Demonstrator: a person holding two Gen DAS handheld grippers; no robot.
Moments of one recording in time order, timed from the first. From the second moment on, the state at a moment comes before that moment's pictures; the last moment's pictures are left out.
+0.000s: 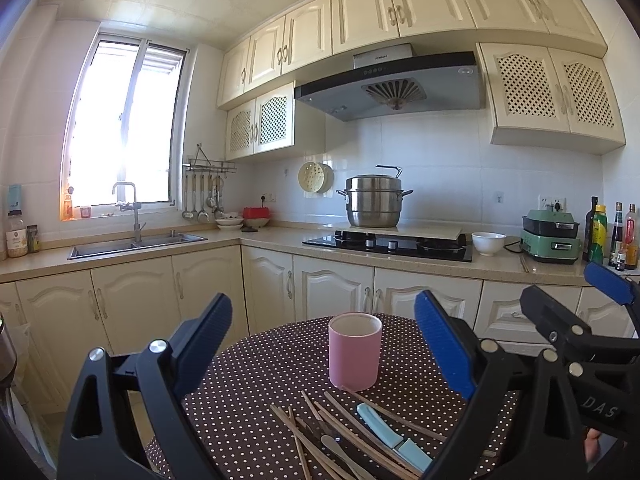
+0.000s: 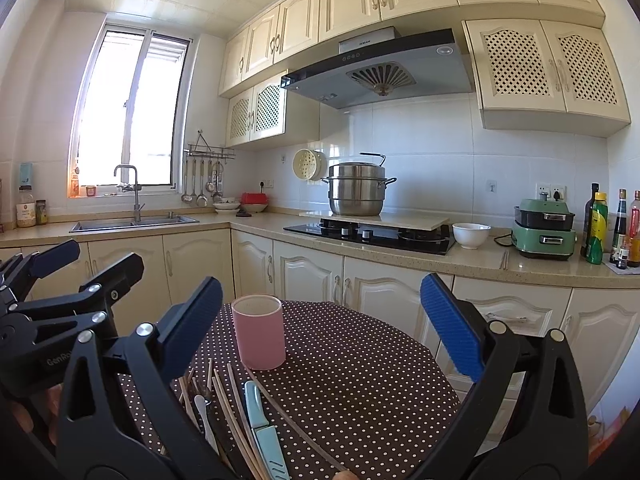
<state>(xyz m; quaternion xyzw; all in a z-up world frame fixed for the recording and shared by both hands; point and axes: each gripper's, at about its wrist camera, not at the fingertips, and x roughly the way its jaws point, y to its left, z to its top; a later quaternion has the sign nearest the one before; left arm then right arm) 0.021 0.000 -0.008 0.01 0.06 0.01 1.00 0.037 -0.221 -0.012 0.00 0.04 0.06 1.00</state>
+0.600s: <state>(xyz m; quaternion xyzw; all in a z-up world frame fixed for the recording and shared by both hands) 0.086 0.027 -0.072 -0.01 0.27 -0.01 0.96 0.093 -0.211 -0.056 -0.01 0.18 0.12 0.98</state>
